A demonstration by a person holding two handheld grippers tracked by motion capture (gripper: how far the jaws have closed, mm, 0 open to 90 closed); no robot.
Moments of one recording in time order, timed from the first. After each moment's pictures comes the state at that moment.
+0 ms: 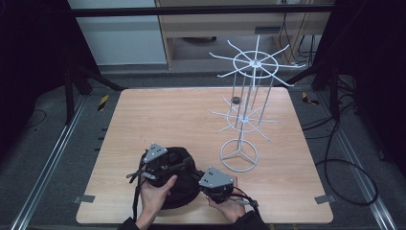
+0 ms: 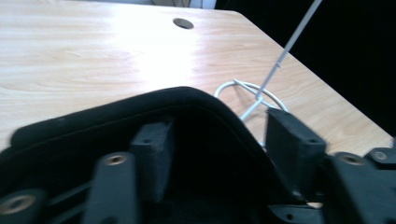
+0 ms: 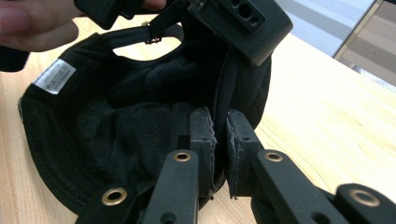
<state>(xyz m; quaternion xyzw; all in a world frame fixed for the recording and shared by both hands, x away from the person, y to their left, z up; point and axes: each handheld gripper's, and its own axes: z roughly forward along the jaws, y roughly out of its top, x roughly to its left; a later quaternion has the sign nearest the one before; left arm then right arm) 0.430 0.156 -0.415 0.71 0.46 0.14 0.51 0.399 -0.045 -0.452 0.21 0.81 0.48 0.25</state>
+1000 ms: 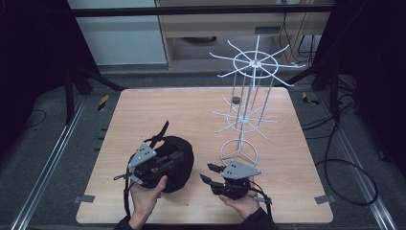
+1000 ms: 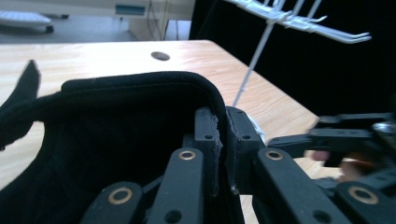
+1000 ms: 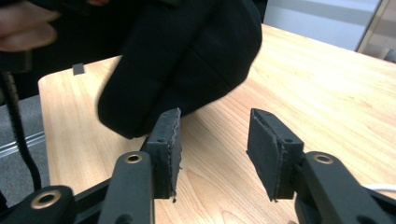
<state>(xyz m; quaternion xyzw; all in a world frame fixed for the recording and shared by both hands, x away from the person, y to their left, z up) 0.409 0.172 -0.385 0.71 0.39 0.14 0.56 0.406 -0.092 -0.442 0.26 0.78 0.55 0.17</state>
